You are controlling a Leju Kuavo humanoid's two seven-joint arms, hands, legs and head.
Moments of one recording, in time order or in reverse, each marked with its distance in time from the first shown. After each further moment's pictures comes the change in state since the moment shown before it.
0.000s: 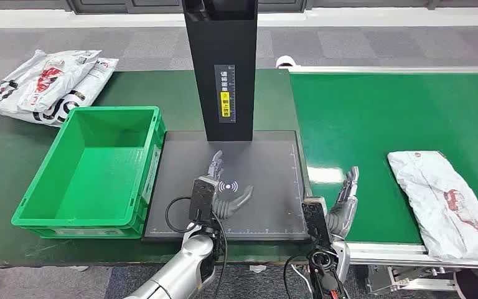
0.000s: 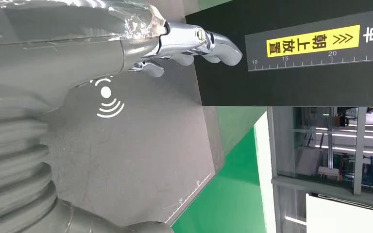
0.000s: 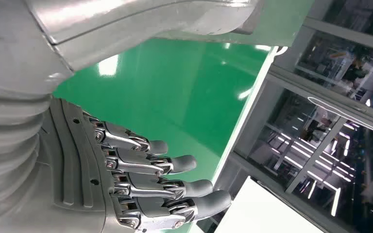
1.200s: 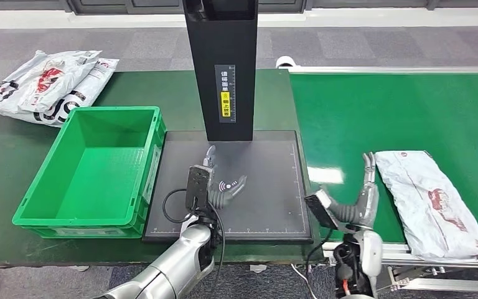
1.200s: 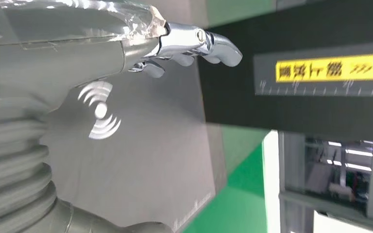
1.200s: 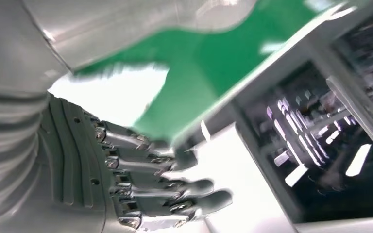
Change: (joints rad) left arm -0.109 0.001 0.000 0.124 0.102 0.004 0.000; right arm -0.108 -0.023 -0.440 -0.082 0.736 -0.001 0.077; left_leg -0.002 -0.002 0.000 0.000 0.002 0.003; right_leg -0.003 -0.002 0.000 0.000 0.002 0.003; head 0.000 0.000
